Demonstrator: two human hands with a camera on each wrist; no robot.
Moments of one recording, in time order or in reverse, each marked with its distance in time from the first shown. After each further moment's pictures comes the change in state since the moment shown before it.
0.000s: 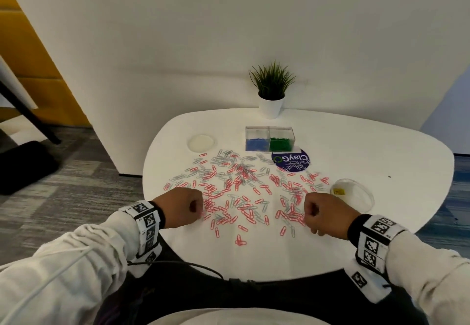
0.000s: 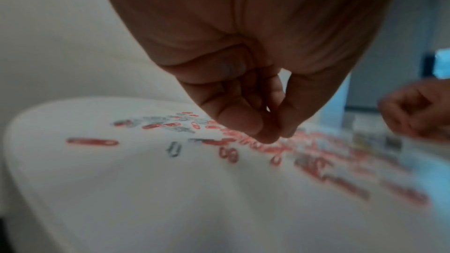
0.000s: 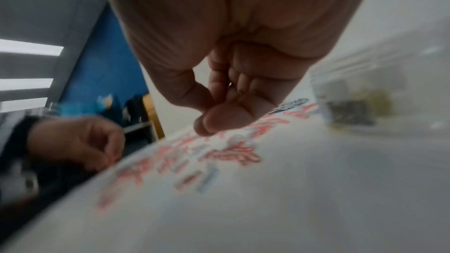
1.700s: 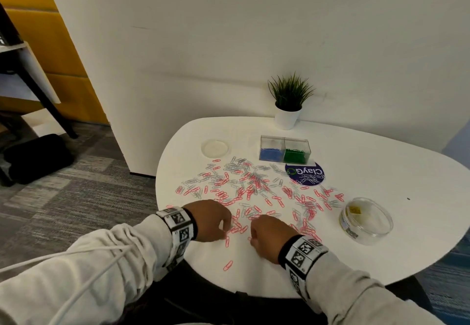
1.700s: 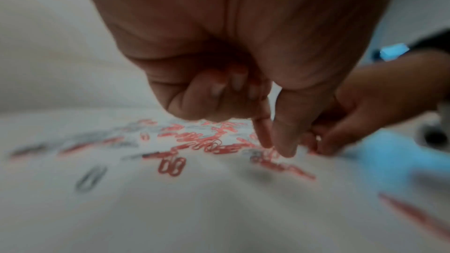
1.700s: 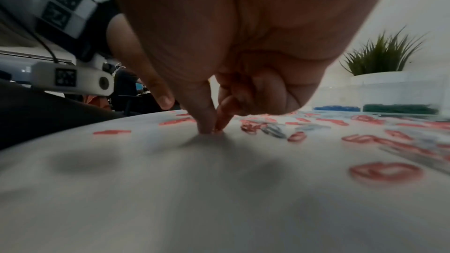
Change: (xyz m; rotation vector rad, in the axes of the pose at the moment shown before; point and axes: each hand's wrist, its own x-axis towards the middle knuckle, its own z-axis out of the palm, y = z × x) left_hand 0.006 0.041 0.004 0.167 -0.169 0.039; right_hand 0.041 -0.087 0.106 -0.543 -0.079 -0.293
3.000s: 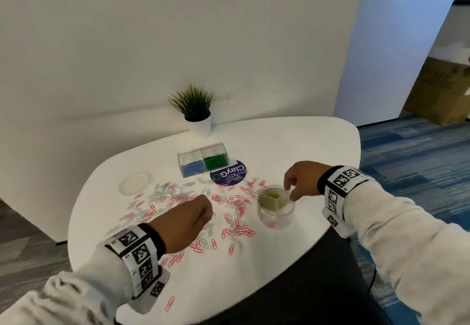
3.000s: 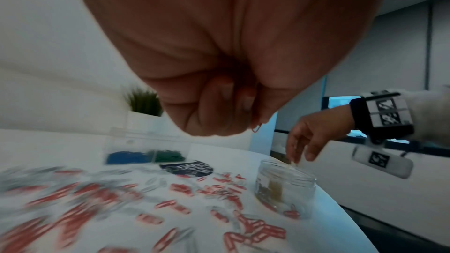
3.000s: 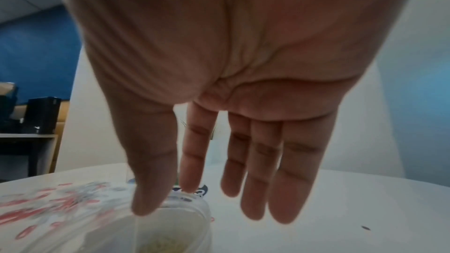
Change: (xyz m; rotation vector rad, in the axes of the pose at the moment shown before) left_hand 0.046 0.105 -0.045 -0.092 0.152 0.295; right_hand -0.117 0.200 -0.122 0.135 0.031 0.482
